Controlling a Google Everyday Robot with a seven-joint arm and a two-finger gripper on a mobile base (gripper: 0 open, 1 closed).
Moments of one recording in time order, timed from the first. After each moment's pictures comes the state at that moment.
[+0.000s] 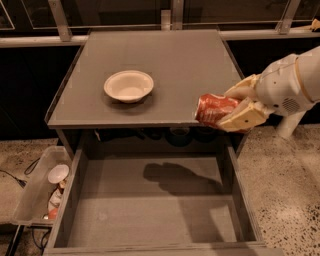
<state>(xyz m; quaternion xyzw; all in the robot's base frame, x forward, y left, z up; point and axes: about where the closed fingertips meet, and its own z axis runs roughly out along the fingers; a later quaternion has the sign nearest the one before) 0.487 -0.166 0.928 -0.57 0.73 0.10 0.37</state>
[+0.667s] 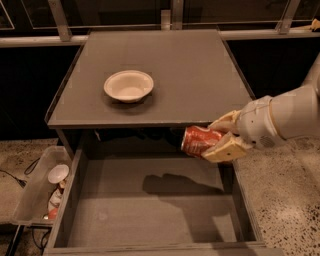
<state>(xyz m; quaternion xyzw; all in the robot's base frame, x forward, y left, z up) 0.463 -0.138 0.857 -0.56 0.73 0.15 0.35</state>
